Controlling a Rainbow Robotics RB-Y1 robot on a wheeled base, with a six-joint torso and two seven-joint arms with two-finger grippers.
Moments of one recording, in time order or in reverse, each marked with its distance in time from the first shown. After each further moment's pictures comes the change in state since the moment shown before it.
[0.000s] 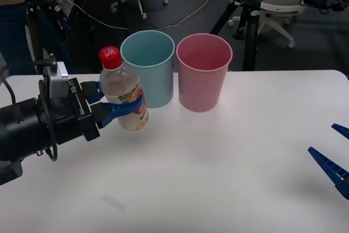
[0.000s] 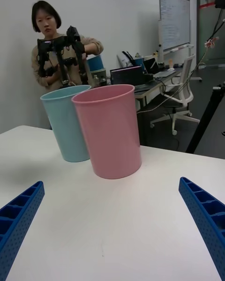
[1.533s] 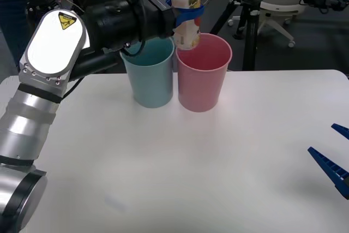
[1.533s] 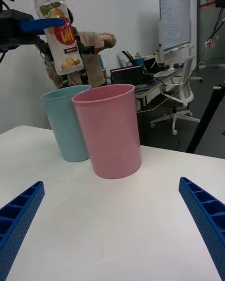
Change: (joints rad) right arm 0.000 0.000 0.000 0.000 0.000 0.000 0.000; left arm -0.806 -0.270 -0.162 0.672 -0.379 0.080 0.210
